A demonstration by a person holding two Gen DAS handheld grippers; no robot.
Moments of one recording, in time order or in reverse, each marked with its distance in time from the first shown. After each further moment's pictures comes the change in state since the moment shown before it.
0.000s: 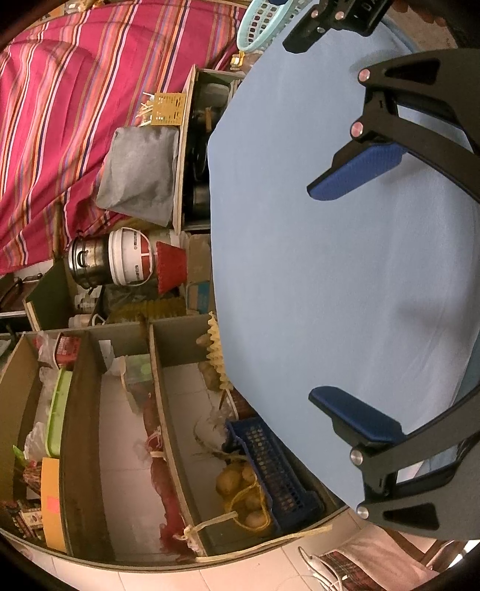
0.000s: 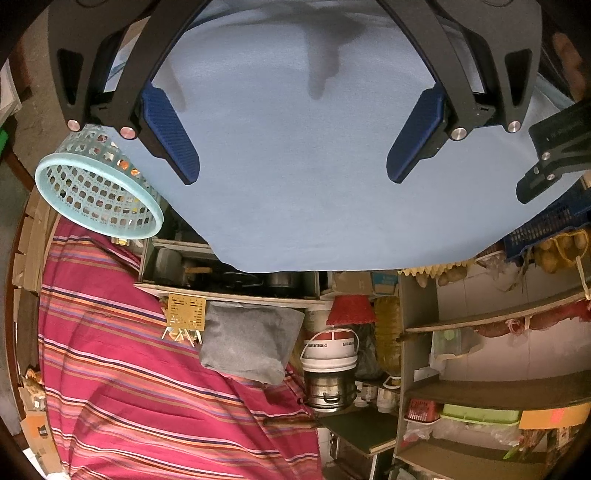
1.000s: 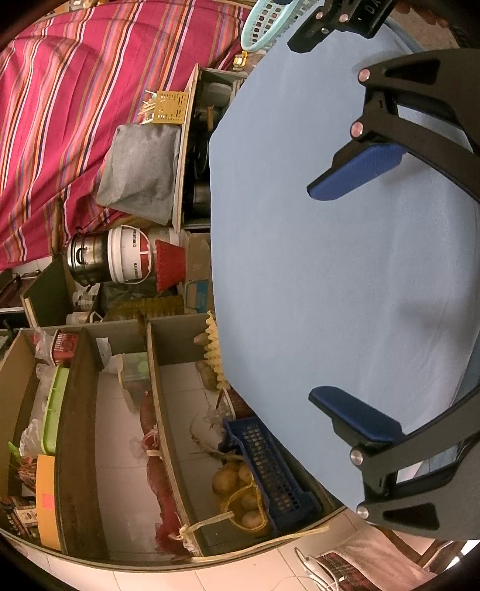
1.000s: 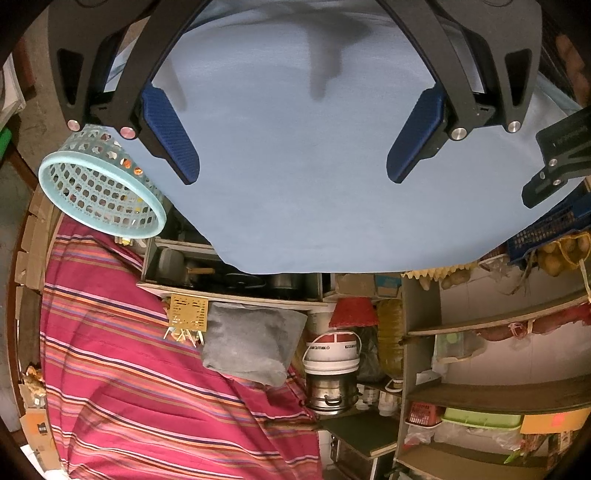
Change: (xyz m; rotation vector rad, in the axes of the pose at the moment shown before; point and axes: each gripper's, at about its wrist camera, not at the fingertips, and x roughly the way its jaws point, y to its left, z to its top) left arm 0.002 0.002 0.002 -0.010 0.006 -0.002; right arm 0.002 0.004 0.002 -0.005 0.009 -0.017
